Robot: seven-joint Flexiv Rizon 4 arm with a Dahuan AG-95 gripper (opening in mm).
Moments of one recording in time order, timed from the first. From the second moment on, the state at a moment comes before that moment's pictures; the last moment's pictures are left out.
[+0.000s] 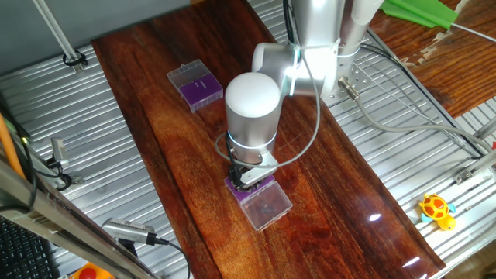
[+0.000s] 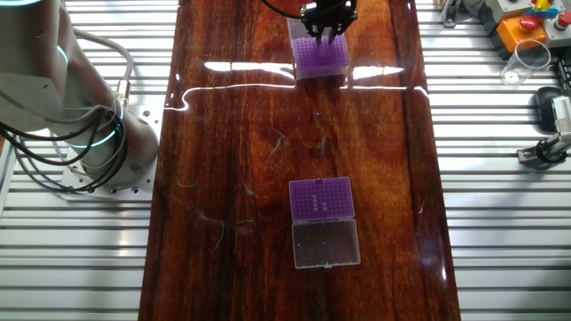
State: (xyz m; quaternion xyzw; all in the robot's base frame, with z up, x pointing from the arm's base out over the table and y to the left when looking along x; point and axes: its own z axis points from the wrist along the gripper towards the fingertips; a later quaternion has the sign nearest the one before) arm 0.446 0.259 0.054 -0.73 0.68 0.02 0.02
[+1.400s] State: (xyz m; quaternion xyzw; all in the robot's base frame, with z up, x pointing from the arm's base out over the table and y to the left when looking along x) arm 0.434 0.251 0.099 -0.71 0.71 0.05 0.02
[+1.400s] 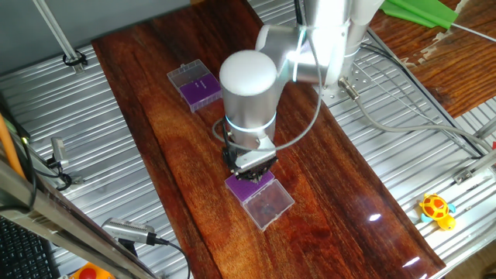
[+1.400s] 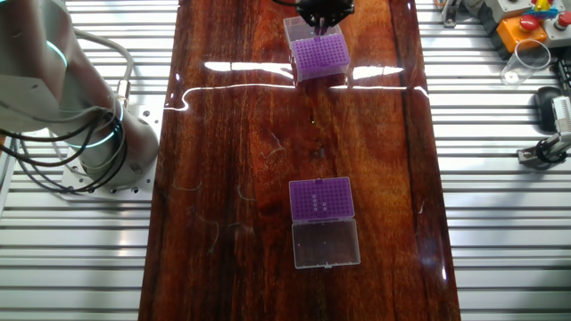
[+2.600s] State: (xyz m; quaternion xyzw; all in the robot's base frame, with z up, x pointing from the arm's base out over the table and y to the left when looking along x) arm 0.440 0.183 0.101 -0.58 0.82 0.03 0.01
